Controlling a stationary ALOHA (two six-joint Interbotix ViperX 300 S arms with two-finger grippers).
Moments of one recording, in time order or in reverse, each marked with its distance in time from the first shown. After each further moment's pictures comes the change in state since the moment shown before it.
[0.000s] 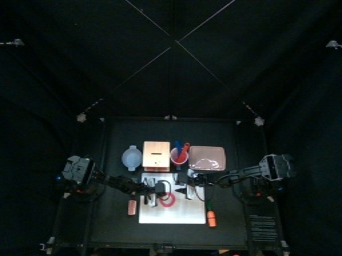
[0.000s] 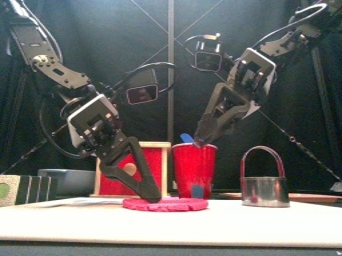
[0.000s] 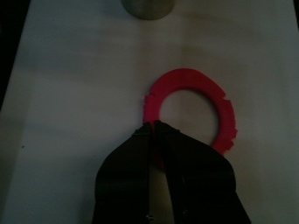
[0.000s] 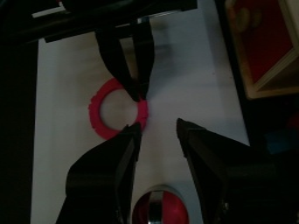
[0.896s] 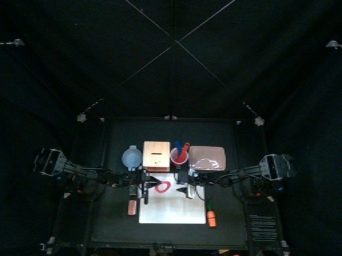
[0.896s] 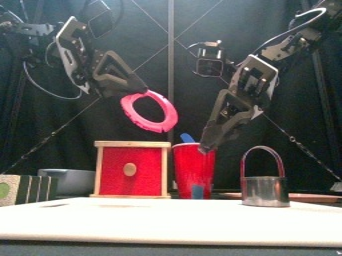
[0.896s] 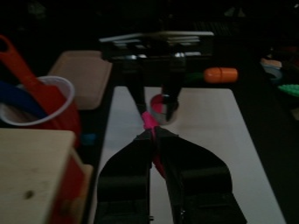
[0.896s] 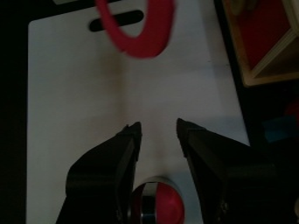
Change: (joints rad) left arm 0.107 -0.506 0.218 0.169 -0.232 0.015; right arm -0.015 0.002 0.015 0.014 0.015 0.000
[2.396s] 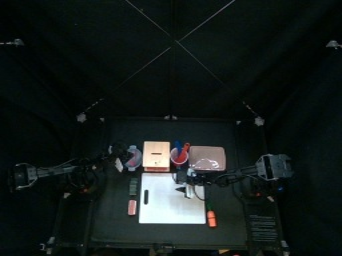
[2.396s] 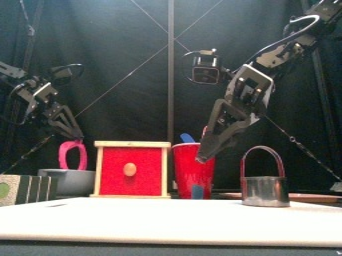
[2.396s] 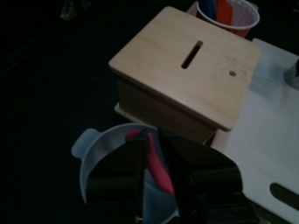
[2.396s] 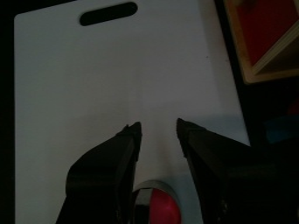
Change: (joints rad) left arm 0.541 -0.385 0.307 -0.071 0.299 0.040; right arm -0.008 0.049 -0.020 -0.002 0.000 0.000
